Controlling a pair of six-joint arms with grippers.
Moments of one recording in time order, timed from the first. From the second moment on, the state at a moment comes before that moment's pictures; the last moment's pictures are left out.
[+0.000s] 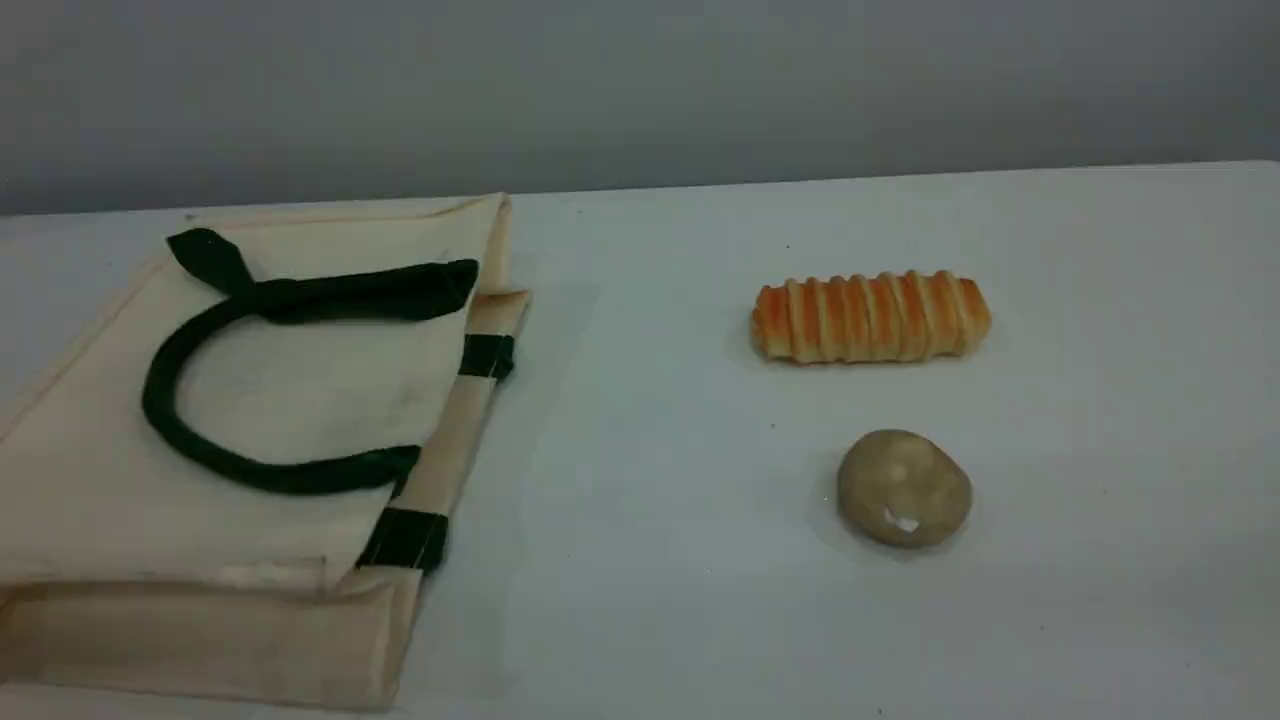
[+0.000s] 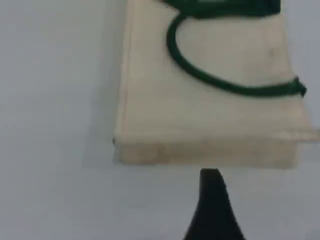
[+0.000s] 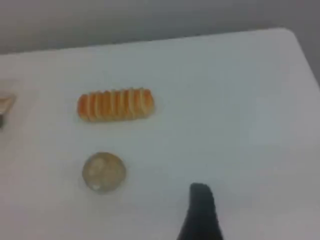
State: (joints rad) left arm -0.02 0.23 -0.53 -0.05 1.02 0.07; right arm -0.01 0.14 -0.54 0.11 1.01 0.02
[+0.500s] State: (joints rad) left arm -0.02 0.42 -0.57 -0.05 0.95 0.04; right arm -0.01 0.34 -0.54 0.15 0.90 -0.01
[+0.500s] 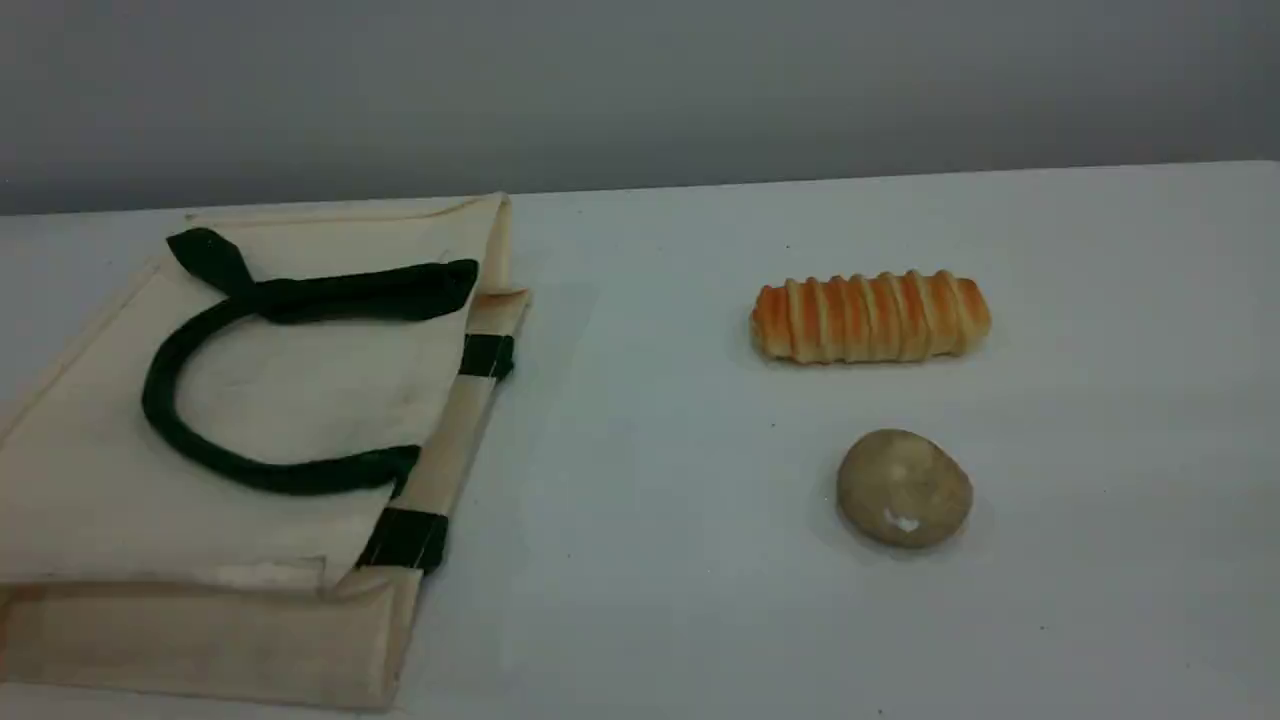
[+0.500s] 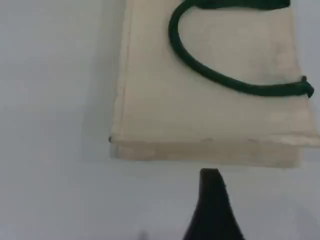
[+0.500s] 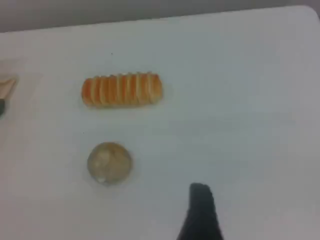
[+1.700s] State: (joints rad) left arm -0.02 0.95 -0.79 -0.04 0.79 0.04; right arm 0.11 1.23 -0.78 0.67 0.63 -0.63
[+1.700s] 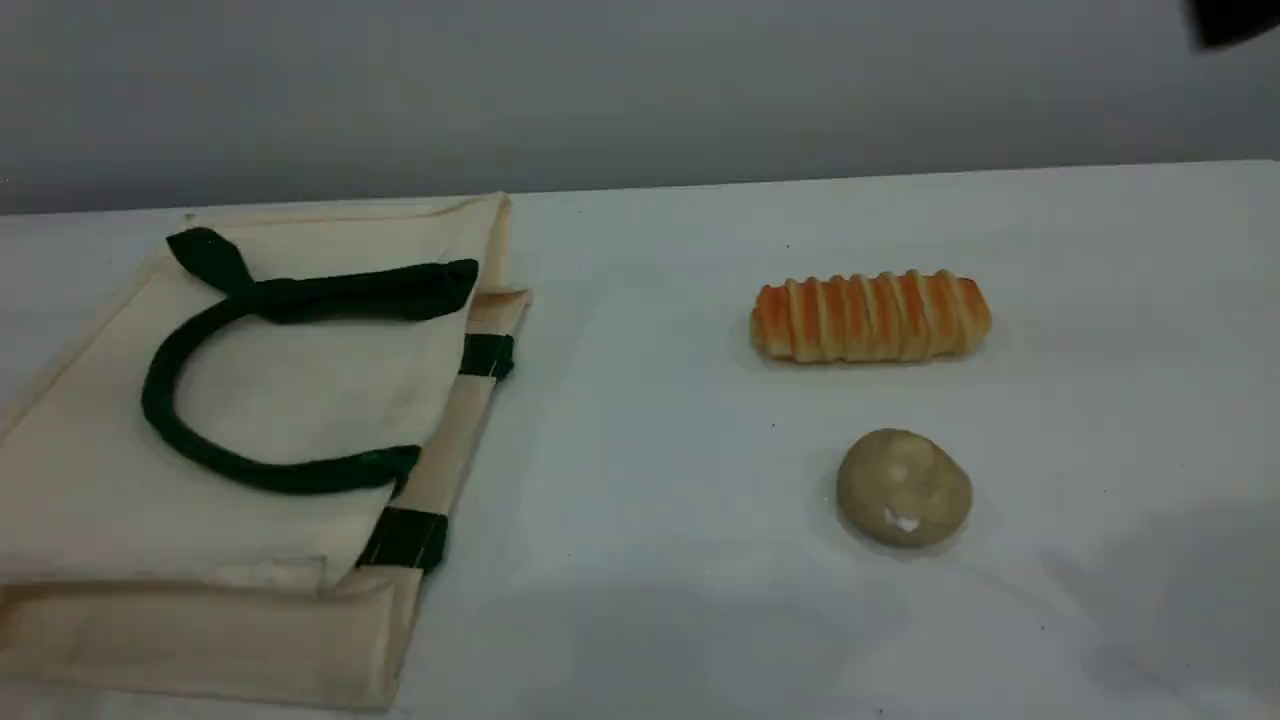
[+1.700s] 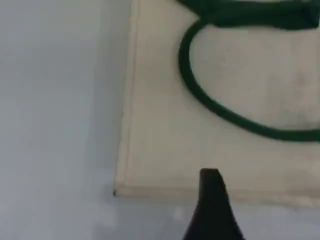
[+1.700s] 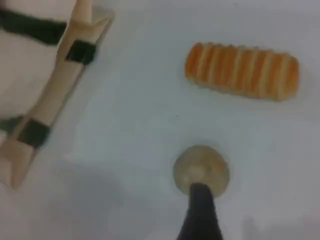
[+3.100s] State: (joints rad) left arm -0.02 0.95 -0.79 -0.03 0.77 0.03; right arm 0.42 1.92 -0.96 0.82 0.03 -1.10
